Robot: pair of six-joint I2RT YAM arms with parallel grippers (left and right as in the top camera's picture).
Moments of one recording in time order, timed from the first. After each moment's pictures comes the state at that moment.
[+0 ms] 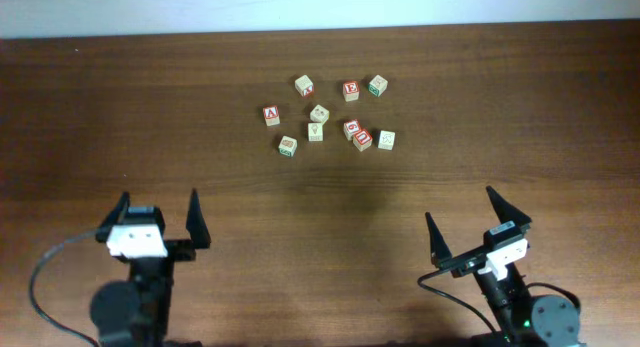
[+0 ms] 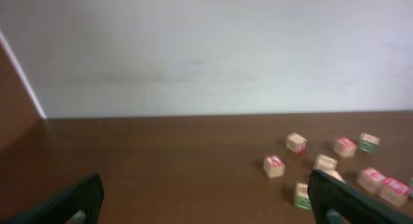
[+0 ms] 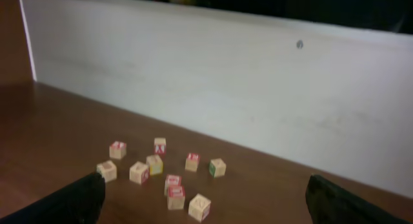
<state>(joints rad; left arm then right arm) 0.14 0.33 0.39 -0.13 0.12 0.03 0.13 0.08 0.25 -0.08 -0.23 -0.13</state>
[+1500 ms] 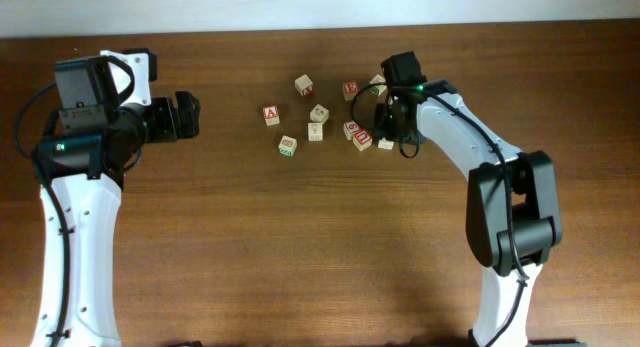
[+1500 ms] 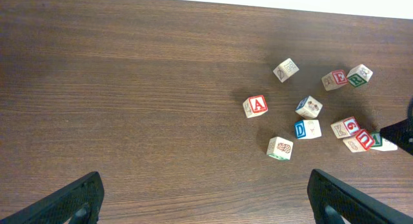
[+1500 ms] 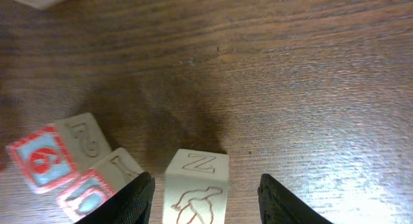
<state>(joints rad) 0.13 1.46 1.43 -0.78 0.24 0.02 0.26 2.14 1.61 -0.72 0.02 0.40</state>
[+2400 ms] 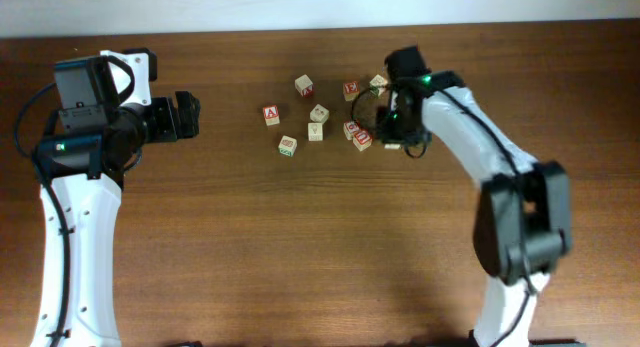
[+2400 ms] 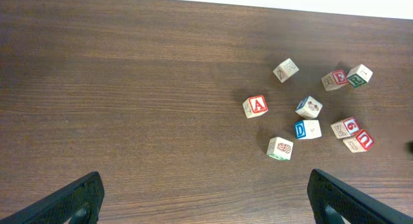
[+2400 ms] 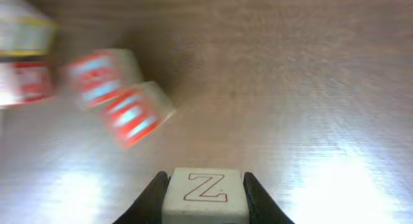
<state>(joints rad) 0.13 1.46 1.43 -0.78 0.24 0.02 0.26 2.04 1.67 -0.94 -0.06 0.33</state>
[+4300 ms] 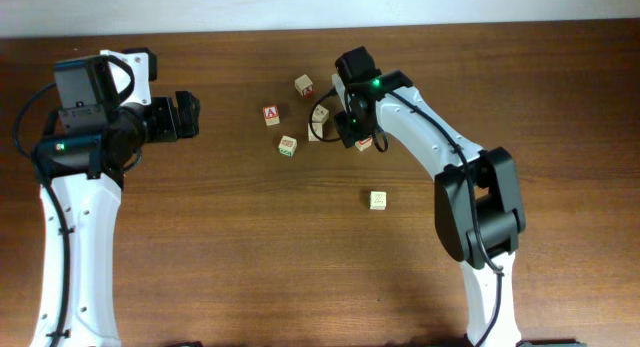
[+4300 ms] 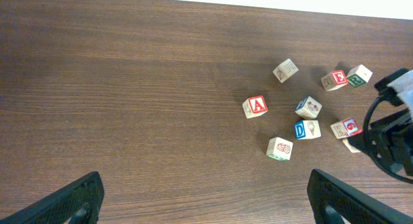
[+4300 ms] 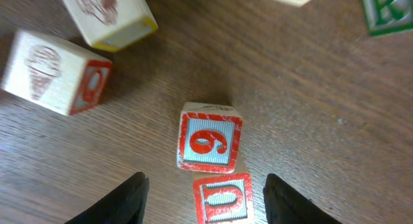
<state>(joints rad) 0.13 1.46 1.44 -0.78 0.24 0.02 0.40 2.25 1.83 -0.86 0.03 -0.04</state>
